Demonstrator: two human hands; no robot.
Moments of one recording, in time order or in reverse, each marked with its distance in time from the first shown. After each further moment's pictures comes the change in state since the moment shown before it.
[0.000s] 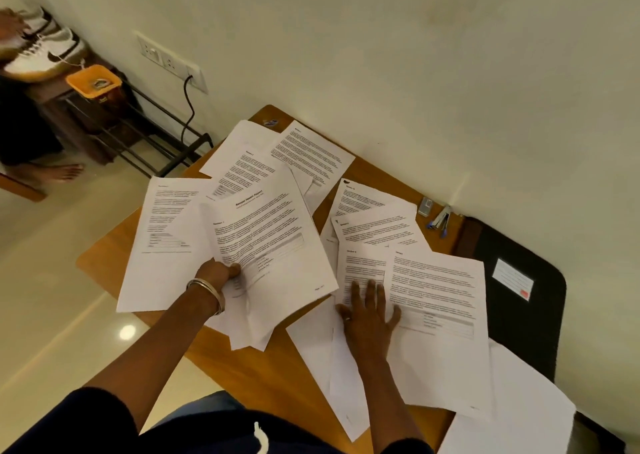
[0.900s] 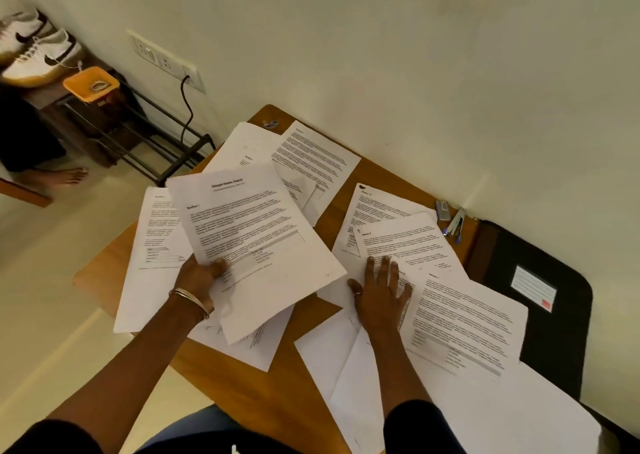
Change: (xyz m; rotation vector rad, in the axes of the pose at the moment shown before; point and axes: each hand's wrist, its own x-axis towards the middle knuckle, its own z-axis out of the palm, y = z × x) left_hand -0.037 0.049 -0.007 -0.456 0.063 0.071; right_hand 0.064 0.000 -0.016 -0.173 -0.004 -0.010
